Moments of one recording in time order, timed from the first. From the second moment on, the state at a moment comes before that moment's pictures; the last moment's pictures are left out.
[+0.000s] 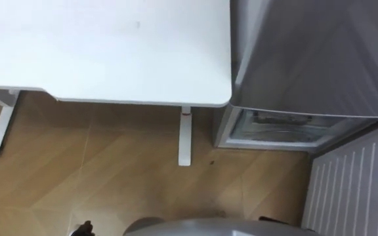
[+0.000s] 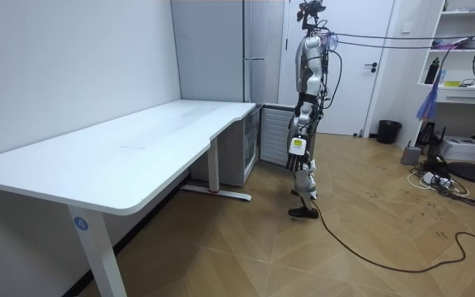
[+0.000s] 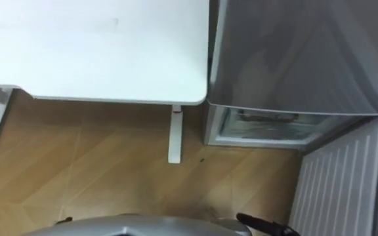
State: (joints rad) left arm 0.19 0.23 0.02 1.11 0.21 0.13 0.08; right arm 0.08 -0.26 0.04 1.39 0.64 0.07 0.18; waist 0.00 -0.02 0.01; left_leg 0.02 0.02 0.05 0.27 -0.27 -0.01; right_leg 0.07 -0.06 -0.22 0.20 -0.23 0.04
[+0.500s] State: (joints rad) left arm 0.14 0.21 0.06 1.12 0.27 0.14 0.06; right arm 0.11 -0.26 -0.04 1.35 0.46 0.06 0.15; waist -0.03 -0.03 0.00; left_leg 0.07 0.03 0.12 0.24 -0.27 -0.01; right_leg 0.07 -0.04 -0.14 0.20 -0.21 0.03
